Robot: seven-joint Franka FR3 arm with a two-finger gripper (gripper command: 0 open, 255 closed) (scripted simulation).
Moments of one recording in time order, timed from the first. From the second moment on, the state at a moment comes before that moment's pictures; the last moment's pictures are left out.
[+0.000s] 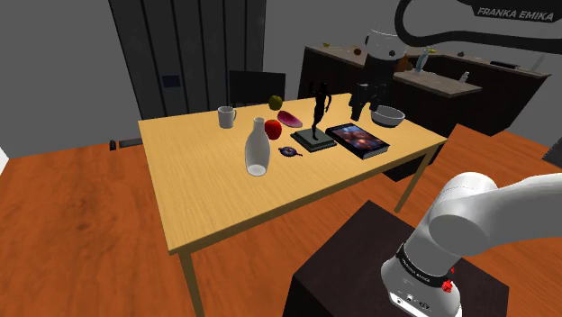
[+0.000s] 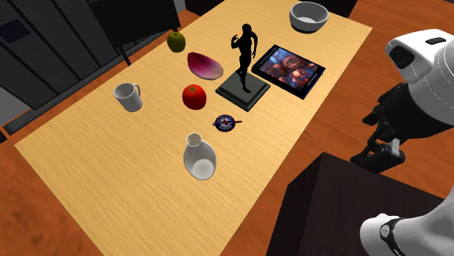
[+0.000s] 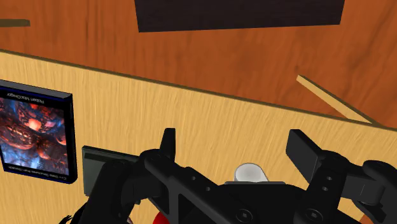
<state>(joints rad) 0.01 -0.80 -0.03 -2.37 -0.12 1.61 0.06</state>
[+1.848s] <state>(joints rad) 0.07 0.24 -0.01 -1.62 -0.02 1.83 0.05</state>
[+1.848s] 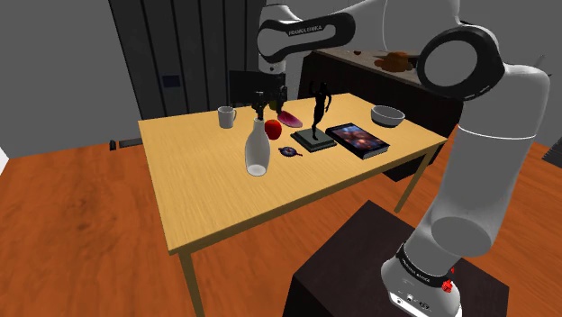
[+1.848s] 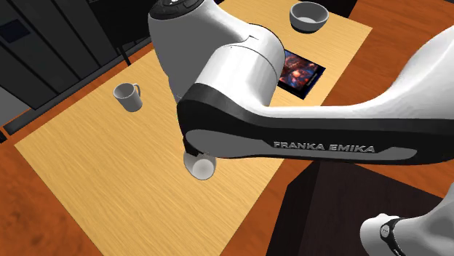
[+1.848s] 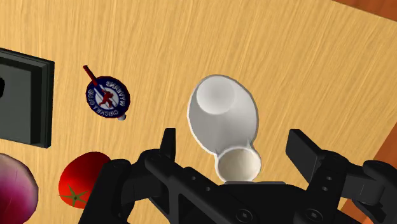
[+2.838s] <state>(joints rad) 0.07 0.43 0.00 -1.50 0.00 1.89 0.04</state>
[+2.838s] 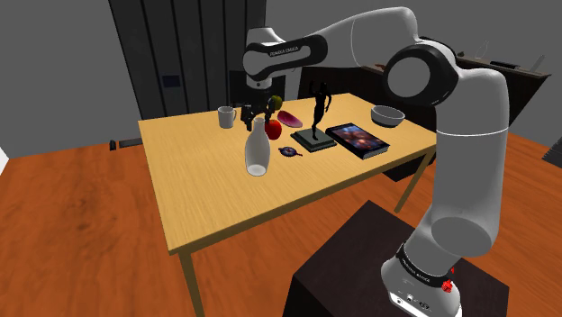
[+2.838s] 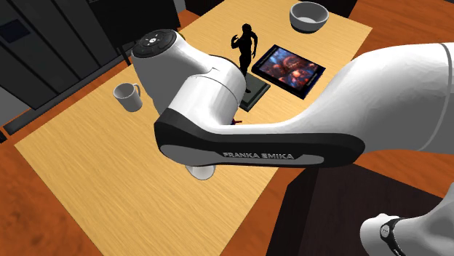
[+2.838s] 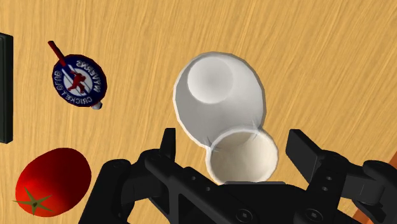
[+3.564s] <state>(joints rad) 0.07 0.43 0.00 -1.50 0.00 1.89 0.04</state>
